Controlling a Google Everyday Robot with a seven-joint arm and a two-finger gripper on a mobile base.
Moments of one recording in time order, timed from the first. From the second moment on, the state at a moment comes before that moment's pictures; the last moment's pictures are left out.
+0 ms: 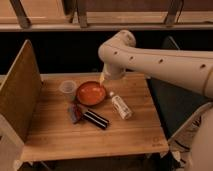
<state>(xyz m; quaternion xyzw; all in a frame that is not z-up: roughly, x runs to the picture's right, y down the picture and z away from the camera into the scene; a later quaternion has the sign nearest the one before) 0.004 -0.046 0.719 -0.16 0.10 0.64 0.75</state>
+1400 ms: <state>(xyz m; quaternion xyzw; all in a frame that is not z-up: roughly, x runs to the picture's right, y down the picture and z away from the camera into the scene) -0.166 -0.038 0.818 -0.27 0.04 0.53 0.80</state>
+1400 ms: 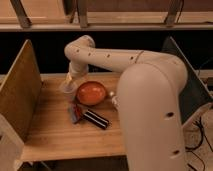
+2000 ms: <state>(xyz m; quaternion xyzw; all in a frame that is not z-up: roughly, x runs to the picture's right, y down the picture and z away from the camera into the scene) -0.194 -0.027 0.879 -0.30 0.06 0.54 0.78</state>
